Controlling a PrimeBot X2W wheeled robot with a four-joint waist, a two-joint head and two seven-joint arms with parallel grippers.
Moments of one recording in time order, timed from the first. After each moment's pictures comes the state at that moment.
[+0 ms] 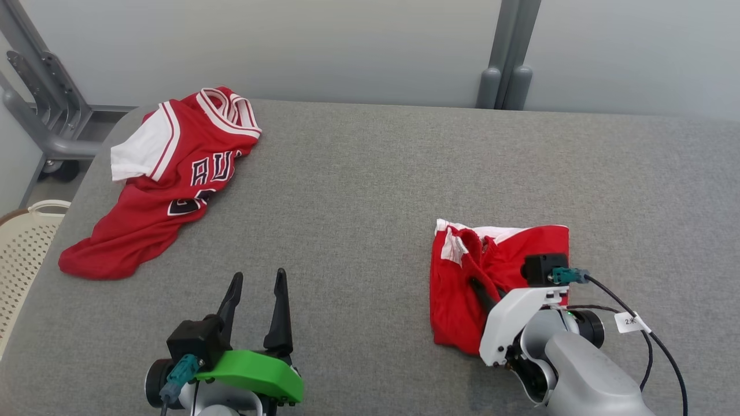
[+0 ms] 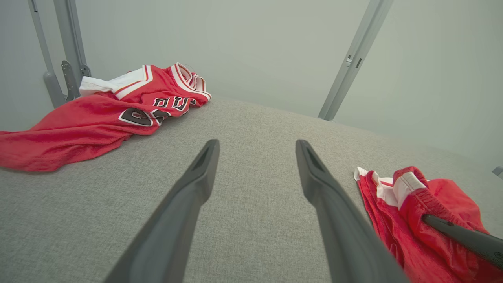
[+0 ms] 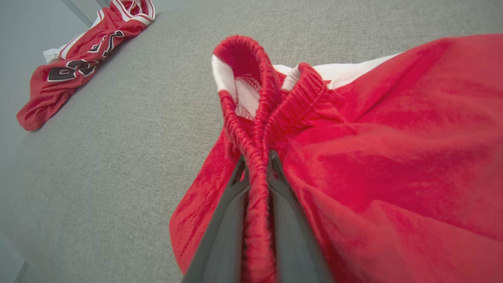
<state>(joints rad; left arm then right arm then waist) -0.09 0.10 -0.36 0.24 -0.46 0.11 -0.25 -0.45 -0.05 0.38 0.84 0.54 0.13 -0.04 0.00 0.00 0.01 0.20</state>
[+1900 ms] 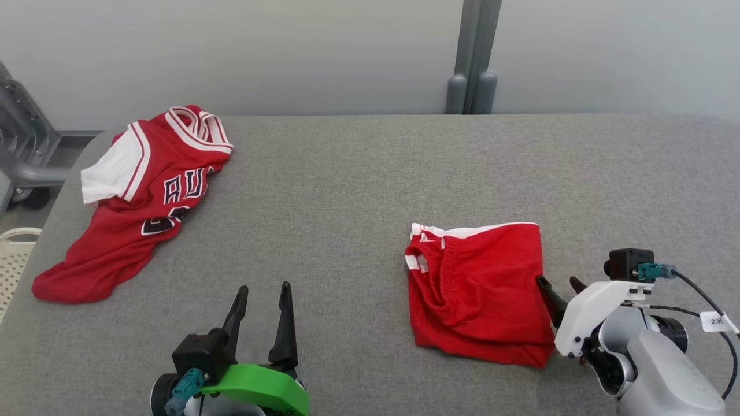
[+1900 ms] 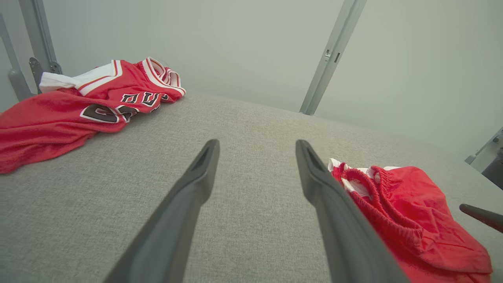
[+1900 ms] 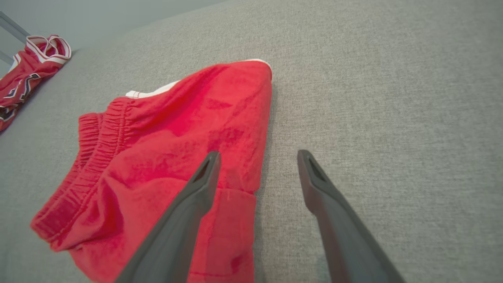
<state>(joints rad) -0.06 0.11 -0.39 0.22 -0.48 0.13 -0.26 -0.35 -0.17 0.15 0.70 0.49 0.13 0.10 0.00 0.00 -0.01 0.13</state>
